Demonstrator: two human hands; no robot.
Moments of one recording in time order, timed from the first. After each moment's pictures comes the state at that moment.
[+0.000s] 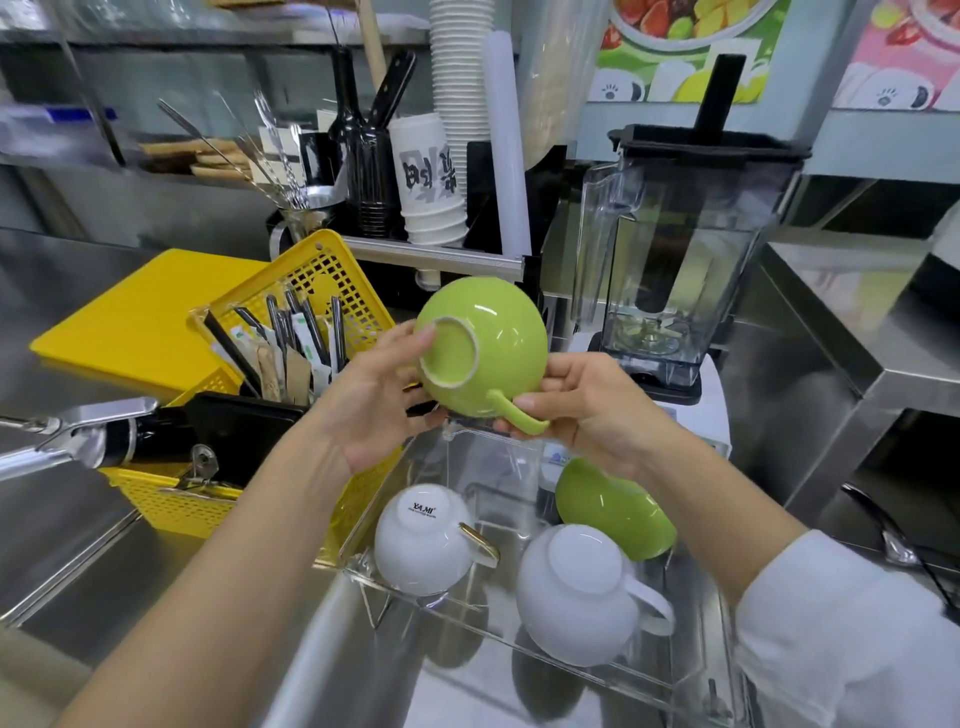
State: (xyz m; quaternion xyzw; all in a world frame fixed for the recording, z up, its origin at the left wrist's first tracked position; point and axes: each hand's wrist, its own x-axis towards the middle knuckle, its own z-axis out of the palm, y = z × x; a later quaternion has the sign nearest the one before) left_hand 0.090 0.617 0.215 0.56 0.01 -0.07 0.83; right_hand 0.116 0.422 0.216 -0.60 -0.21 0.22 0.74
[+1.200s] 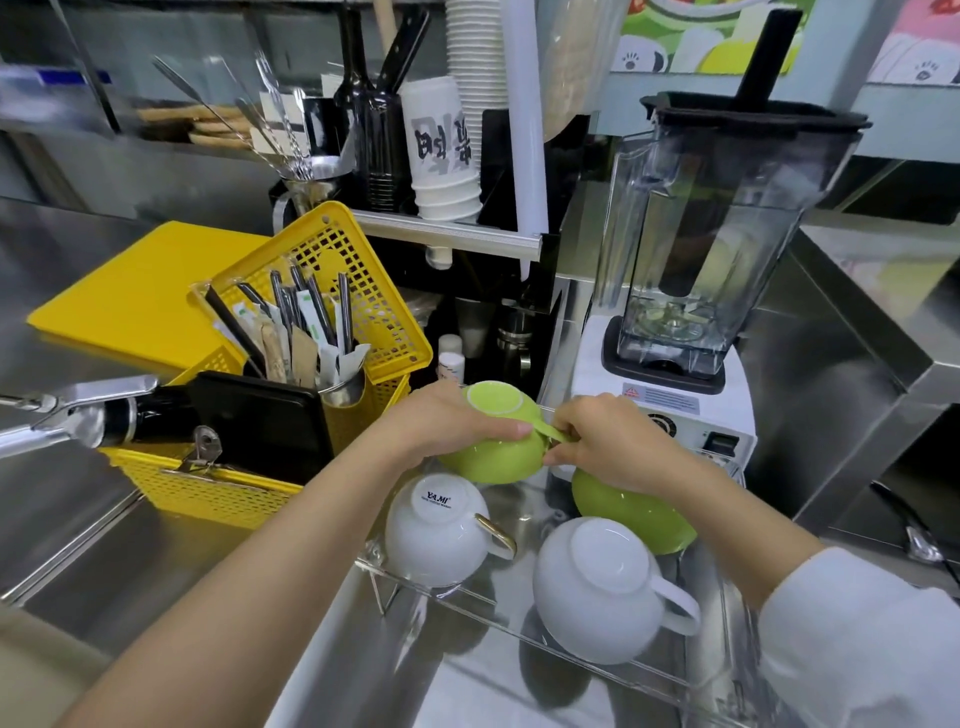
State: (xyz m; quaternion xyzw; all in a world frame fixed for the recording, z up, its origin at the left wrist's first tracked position) left_hand 0.117 0.595 0.180 0.91 0.11 -0.11 0.38; right_hand 0.133 0.417 0.179 -0.95 -0.28 0.04 0.11
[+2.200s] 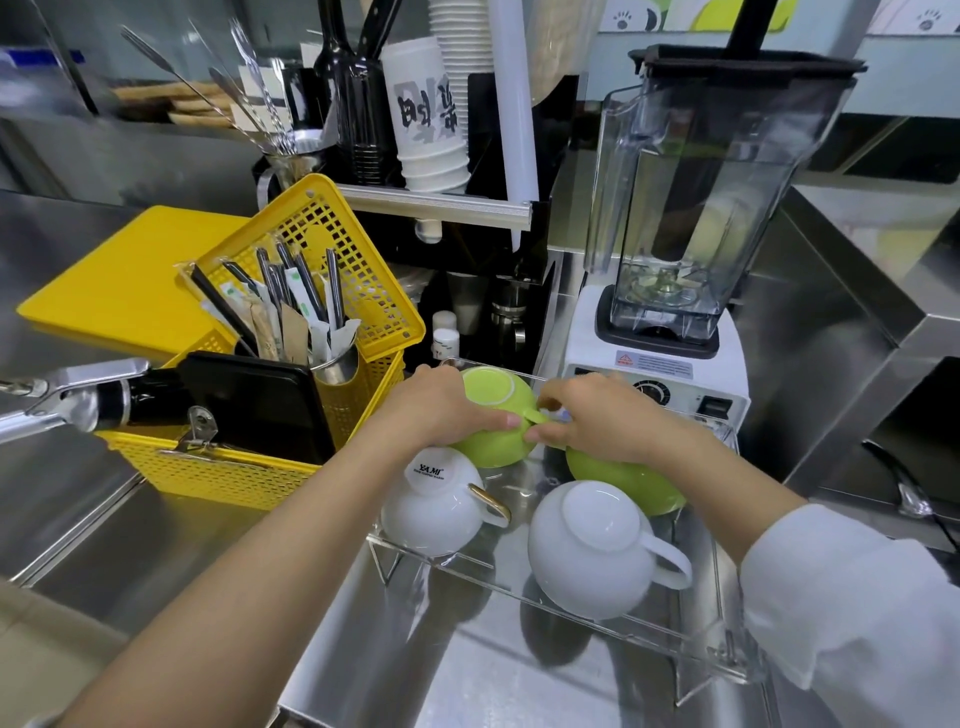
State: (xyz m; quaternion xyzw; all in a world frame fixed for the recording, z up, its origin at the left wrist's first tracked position) left_hand 0.112 0.588 0.169 0.97 0.07 -0.08 0.21; right_hand 0.133 0.413 0.168 -0.95 -0.30 0.04 0.10
